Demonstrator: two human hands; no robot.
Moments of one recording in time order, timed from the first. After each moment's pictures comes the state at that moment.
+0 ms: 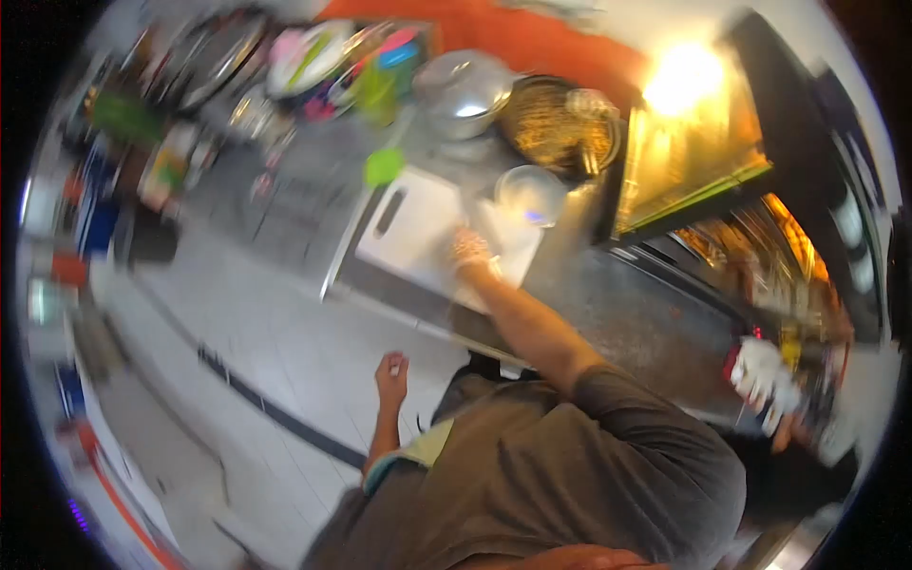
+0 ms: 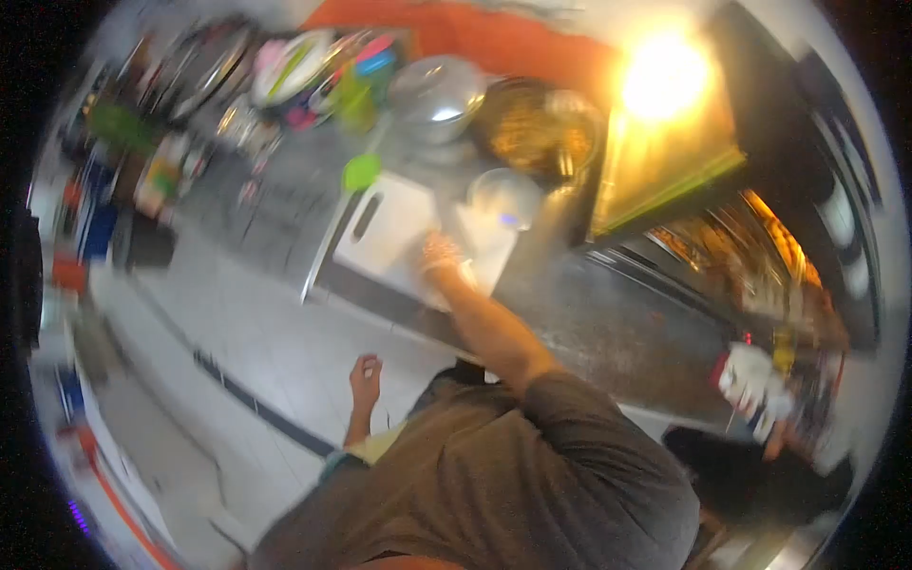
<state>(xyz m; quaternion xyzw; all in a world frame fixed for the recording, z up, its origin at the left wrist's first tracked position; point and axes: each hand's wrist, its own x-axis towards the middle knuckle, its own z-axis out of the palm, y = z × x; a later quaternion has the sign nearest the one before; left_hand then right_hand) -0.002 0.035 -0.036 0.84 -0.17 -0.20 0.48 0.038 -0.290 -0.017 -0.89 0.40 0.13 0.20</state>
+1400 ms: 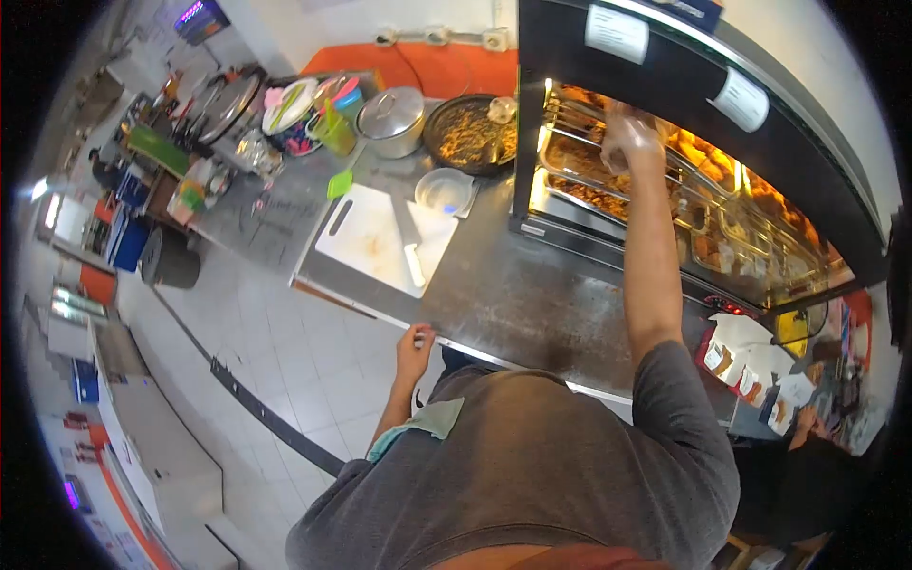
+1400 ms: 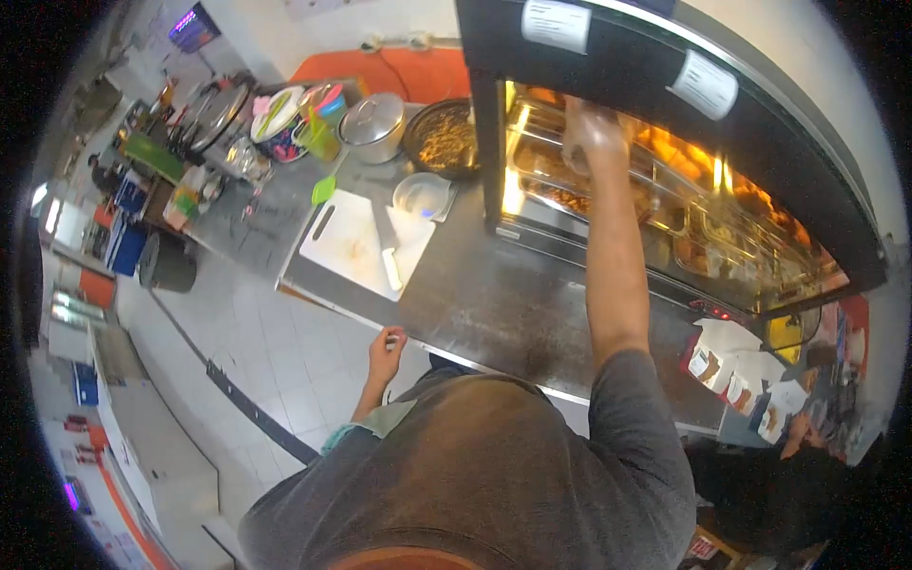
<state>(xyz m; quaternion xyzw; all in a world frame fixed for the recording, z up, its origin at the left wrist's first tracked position) -0.196 -0.105 0.022 0.80 -0.27 -0.19 0.50 -0.325 -0.557 0.314 -0.87 0.41 -0.21 -0.14</state>
